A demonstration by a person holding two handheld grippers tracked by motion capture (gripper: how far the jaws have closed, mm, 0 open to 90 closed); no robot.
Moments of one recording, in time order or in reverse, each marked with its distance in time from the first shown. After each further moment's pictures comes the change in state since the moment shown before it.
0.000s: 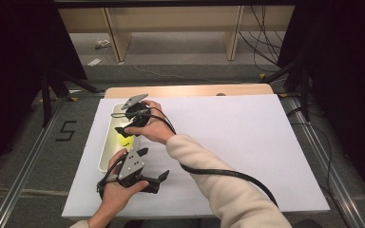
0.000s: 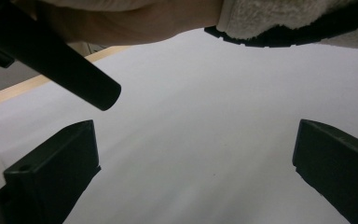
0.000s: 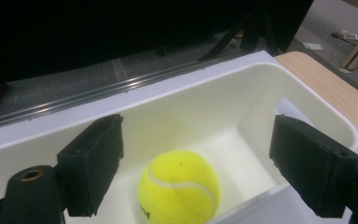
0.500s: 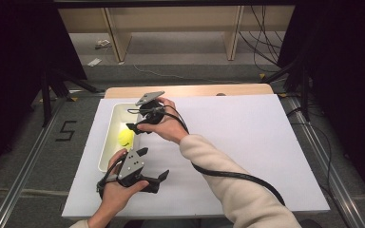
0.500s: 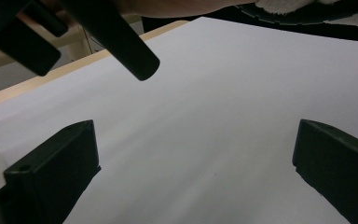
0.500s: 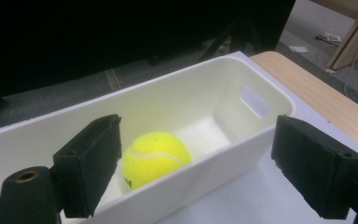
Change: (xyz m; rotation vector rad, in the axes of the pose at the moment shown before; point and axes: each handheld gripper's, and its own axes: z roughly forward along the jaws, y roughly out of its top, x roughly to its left) left arm 0.001 0.000 0.000 0.000 0.006 -0.004; right arm -0.017 -0.014 -0.036 -0.040 -0.027 0.047
